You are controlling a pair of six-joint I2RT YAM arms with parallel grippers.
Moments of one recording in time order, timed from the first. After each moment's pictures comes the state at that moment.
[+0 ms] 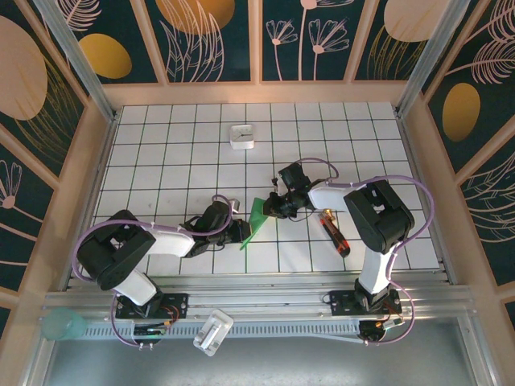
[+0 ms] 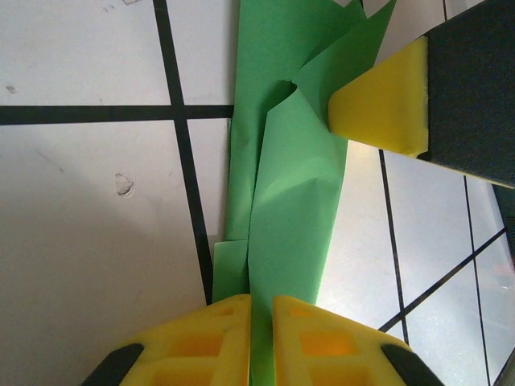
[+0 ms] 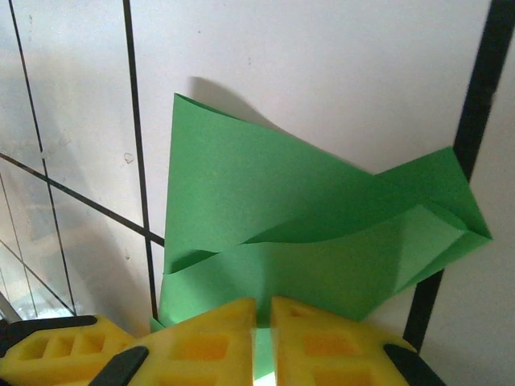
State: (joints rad) left arm -0.78 1.58 0.45 0.38 0.20 -0.87; right arm 0.60 1.83 0.95 -0.17 -0.49 0.64
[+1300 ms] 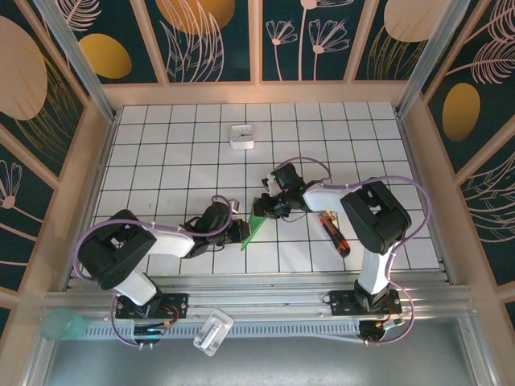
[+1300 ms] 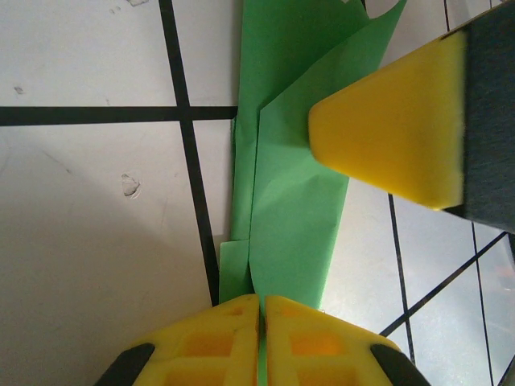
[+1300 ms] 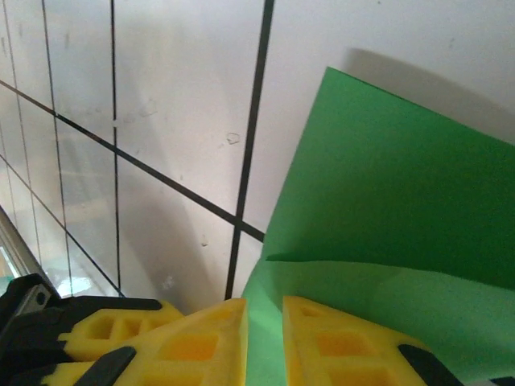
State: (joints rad) left arm -0.78 1.58 0.44 0.40 0.20 -0.87; right arm 0.66 1.85 0.96 -0.11 -0.55 0.62
